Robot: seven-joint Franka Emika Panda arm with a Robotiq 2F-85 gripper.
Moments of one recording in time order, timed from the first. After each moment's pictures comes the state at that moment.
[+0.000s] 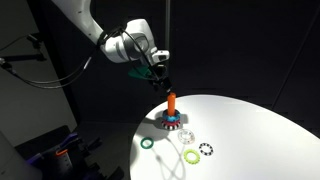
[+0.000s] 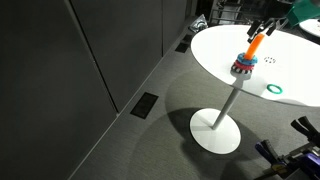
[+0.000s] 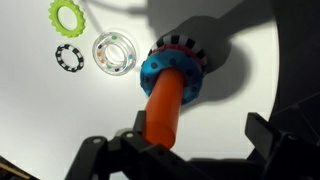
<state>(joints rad) -0.02 0.20 -0.08 -2.23 -0.40 2.63 0.32</state>
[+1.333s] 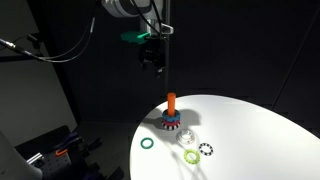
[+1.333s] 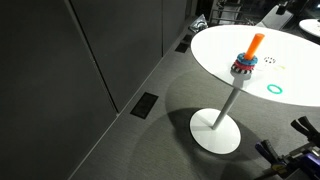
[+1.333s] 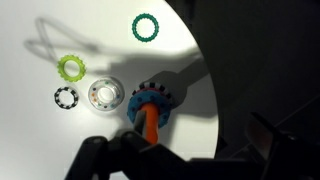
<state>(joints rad) -0.04 0.04 -0.07 -2.03 -0.03 1.99 -0.05</state>
